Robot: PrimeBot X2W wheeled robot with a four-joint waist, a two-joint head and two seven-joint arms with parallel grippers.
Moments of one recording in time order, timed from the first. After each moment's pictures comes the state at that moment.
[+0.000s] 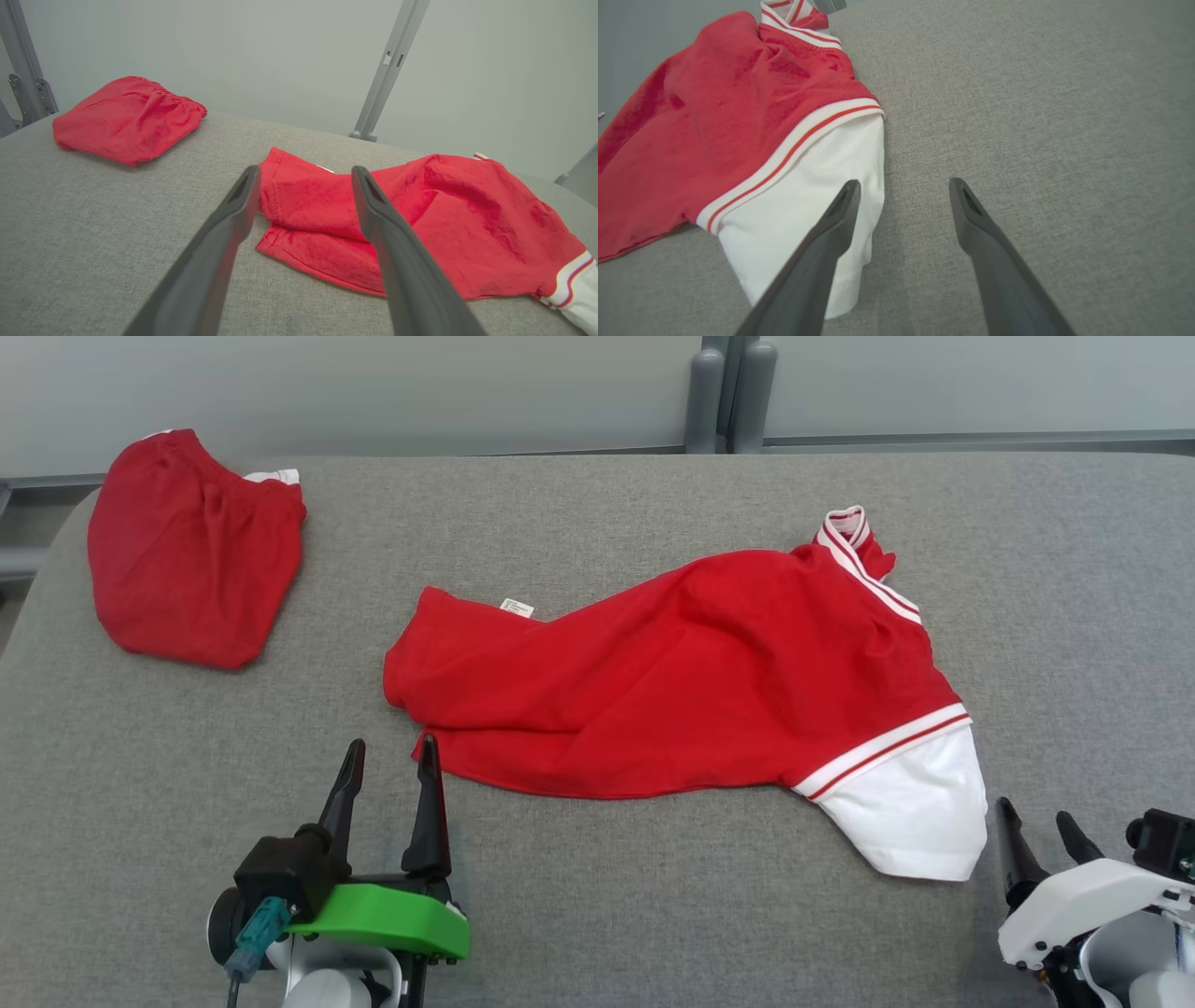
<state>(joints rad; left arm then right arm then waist) -0.10 0.05 -0.24 0.20 -0.37 0.02 -0.26 -0.02 -0.05 -0.23 0.21 0.32 0.13 0.14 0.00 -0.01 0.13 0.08</state>
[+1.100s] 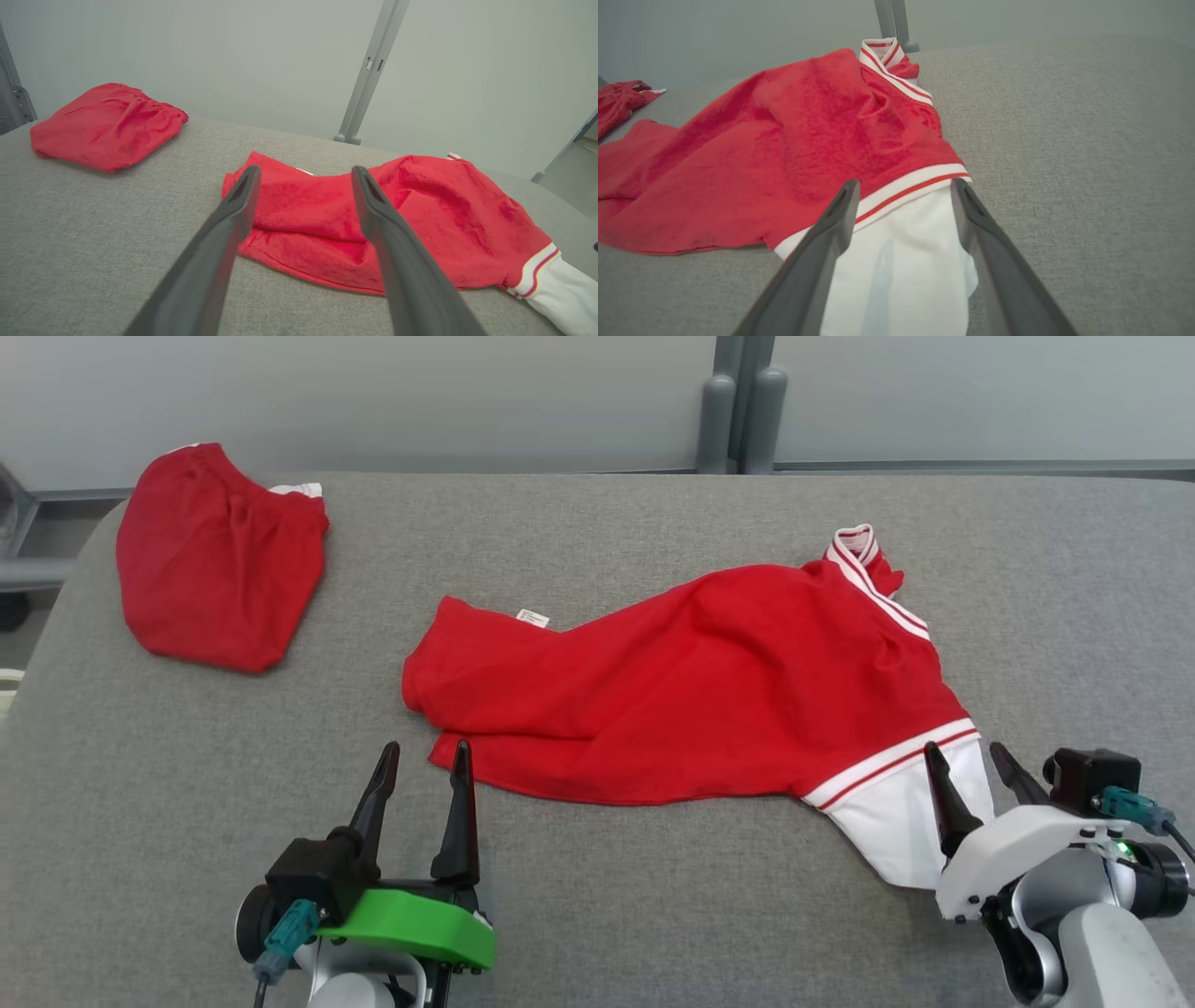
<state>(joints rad) -0.09 0.05 -0.30 0.20 -0.38 0.02 -0.26 -0.11 -0.06 -0.10 0.21 0.21 0.13 0.10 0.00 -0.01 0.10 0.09</state>
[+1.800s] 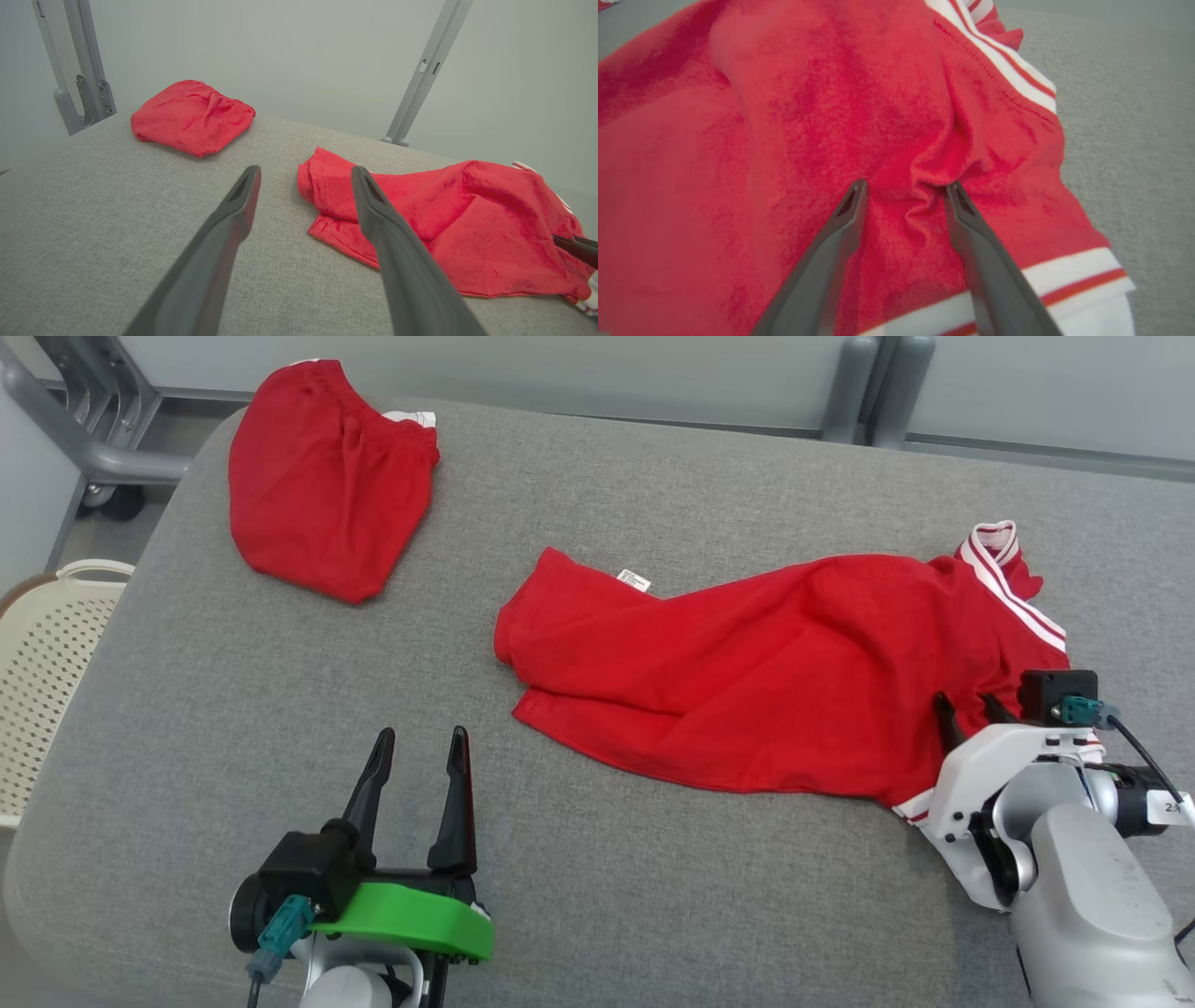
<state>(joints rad) -0.10 0.05 -0.29 0.16 -0.36 0.02 -0.26 -0.46 -0.11 -0.12 0.72 0.05 0.13 0.02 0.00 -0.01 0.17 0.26</state>
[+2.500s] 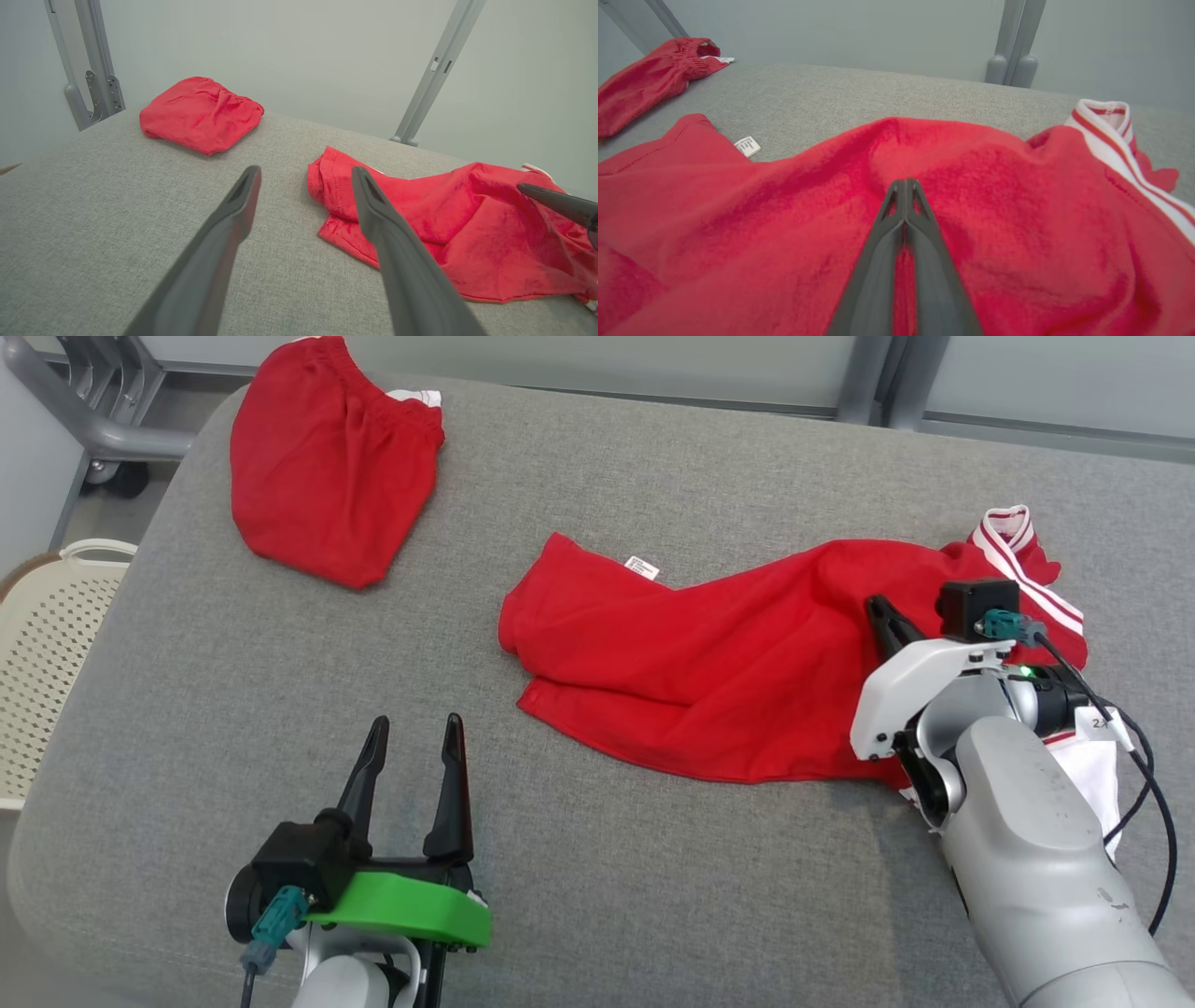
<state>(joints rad) -0.11 0.05 -0.29 0.16 -0.37 0.03 -0.26 -0.64 -0.06 0.00 0.81 0.09 0.13 -0.05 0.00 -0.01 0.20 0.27</state>
